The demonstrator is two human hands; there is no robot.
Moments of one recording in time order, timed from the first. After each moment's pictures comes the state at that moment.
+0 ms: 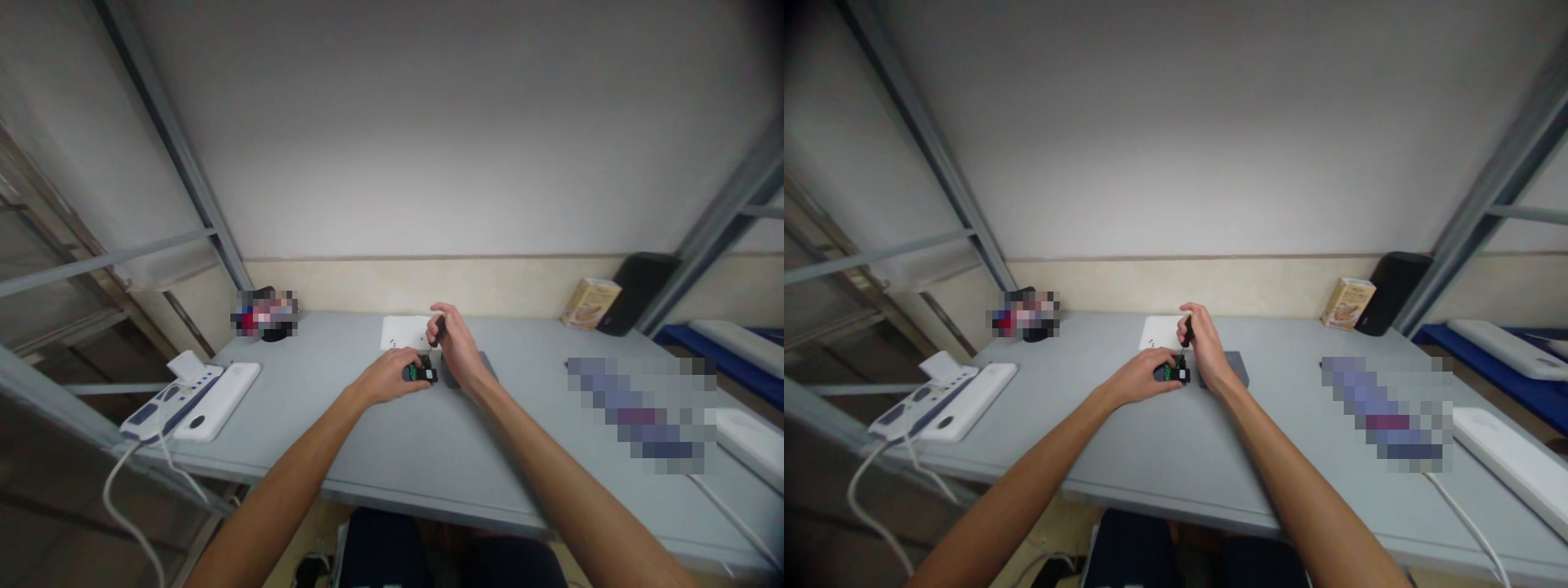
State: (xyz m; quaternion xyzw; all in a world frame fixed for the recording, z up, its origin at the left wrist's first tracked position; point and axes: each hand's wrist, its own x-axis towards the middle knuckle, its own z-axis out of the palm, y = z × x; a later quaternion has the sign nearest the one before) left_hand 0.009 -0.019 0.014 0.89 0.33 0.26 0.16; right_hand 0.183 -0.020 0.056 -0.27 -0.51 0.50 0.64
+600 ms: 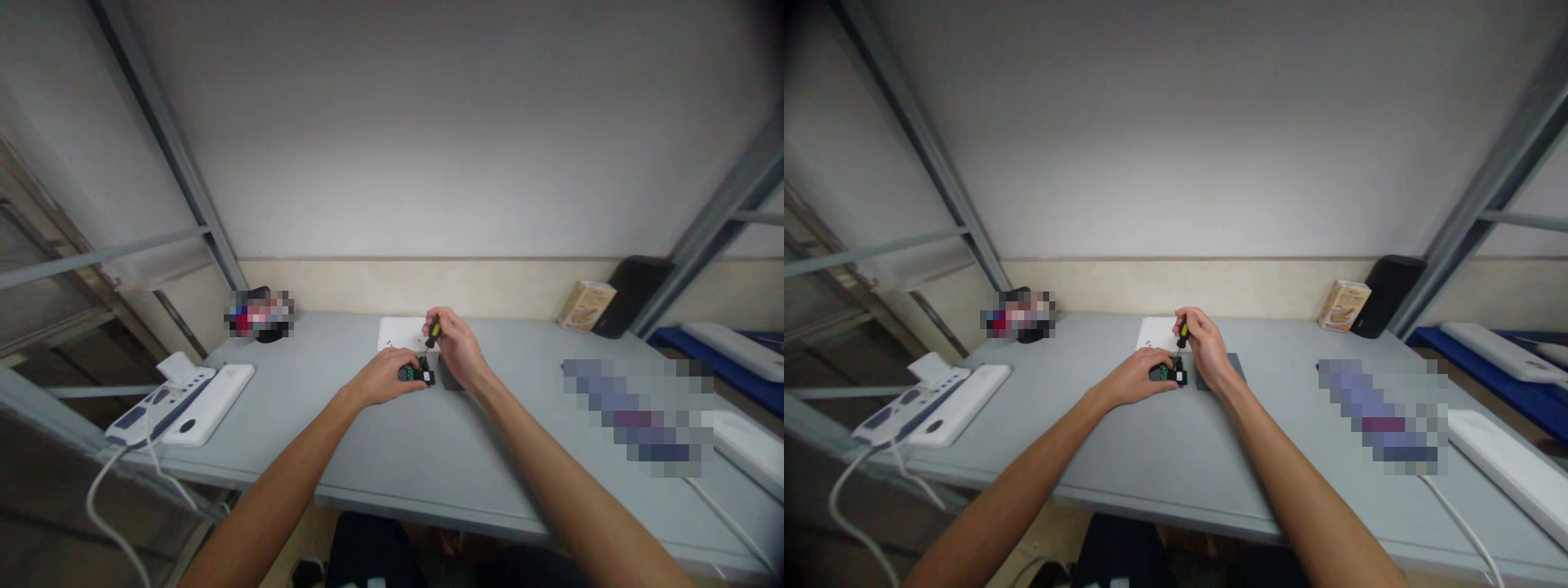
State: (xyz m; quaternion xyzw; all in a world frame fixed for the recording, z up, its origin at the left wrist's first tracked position) left_hand 0.008 -0.017 0.018 0.89 0.34 0.26 0.15; right_hand 0.191 -0.017 0.060 -0.25 -0.50 0.54 0.63
